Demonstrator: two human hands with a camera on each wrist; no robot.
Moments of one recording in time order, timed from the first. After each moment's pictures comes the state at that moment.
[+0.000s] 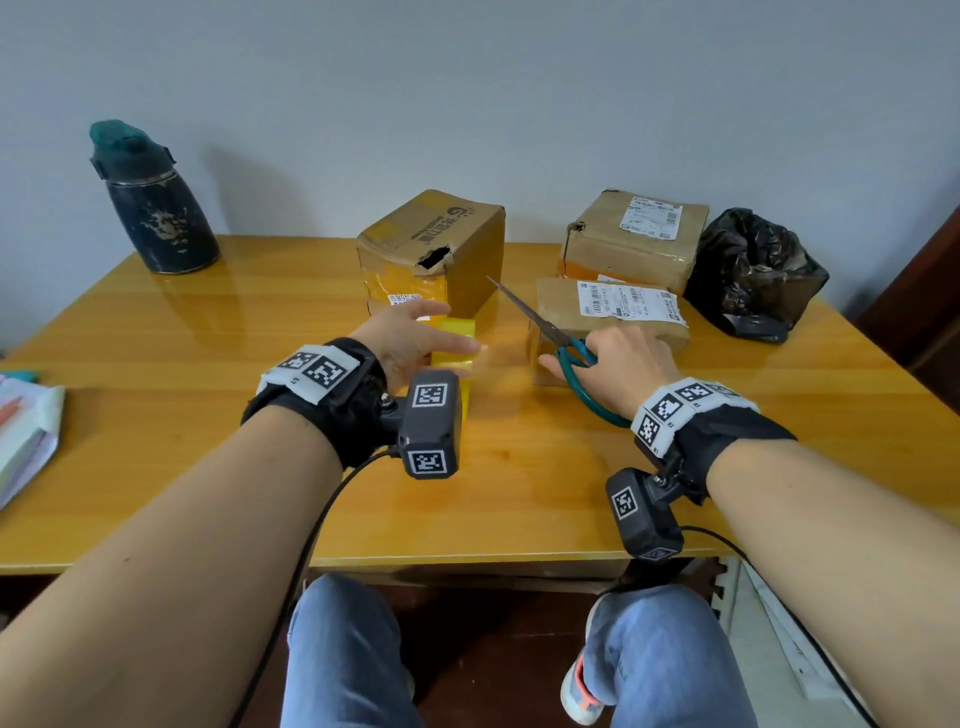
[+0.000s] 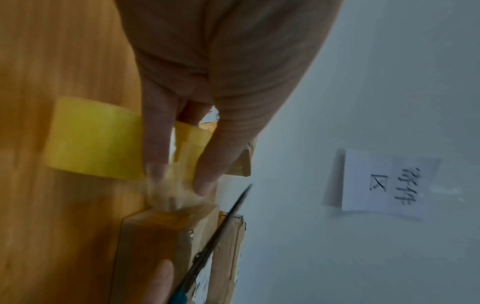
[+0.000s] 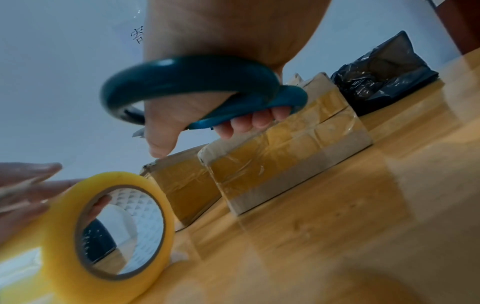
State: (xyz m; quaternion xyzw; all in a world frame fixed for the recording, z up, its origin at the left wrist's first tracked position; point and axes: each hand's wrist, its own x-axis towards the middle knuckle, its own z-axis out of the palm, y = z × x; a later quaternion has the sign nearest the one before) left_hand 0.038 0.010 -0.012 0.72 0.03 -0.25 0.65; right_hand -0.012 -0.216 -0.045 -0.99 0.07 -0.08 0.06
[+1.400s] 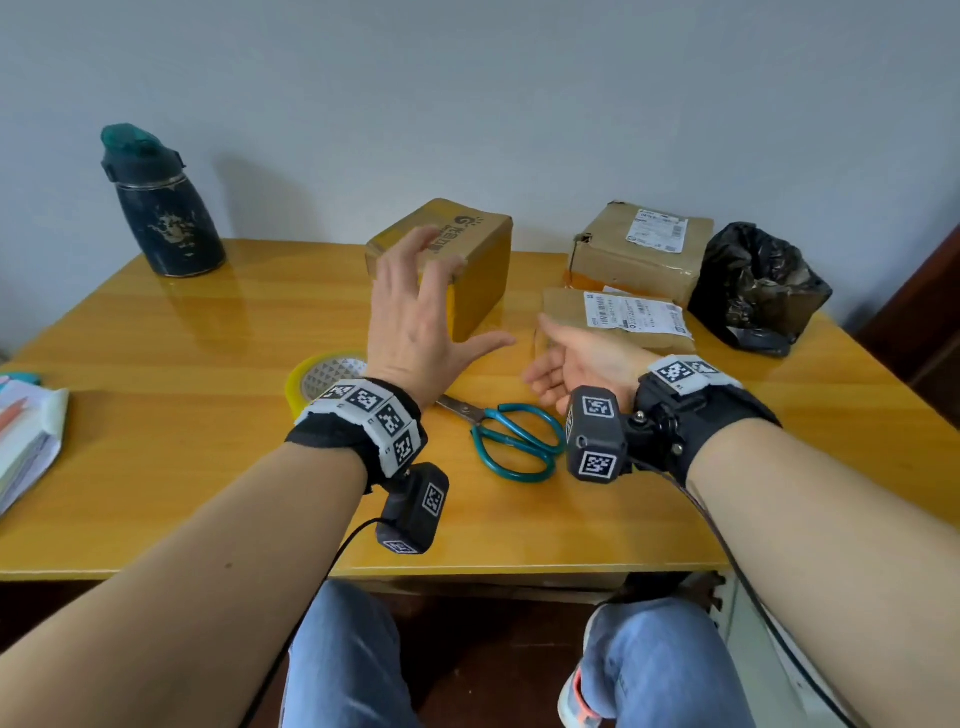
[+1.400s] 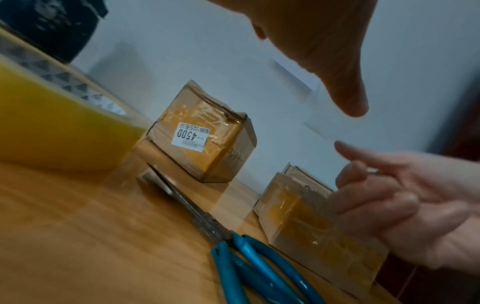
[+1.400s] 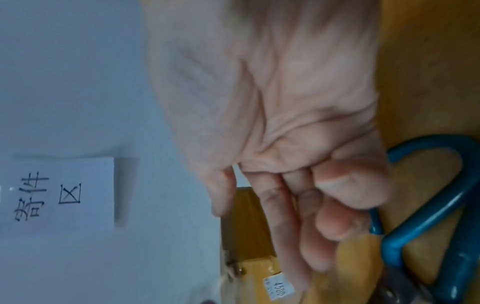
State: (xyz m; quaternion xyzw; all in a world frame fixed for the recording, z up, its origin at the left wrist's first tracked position) left_hand 0.052 0.007 -0.042 0.83 -0.27 0.40 0.27; right_hand 0.015 -0.190 -0.026 -0.69 0.16 0.27 0.66
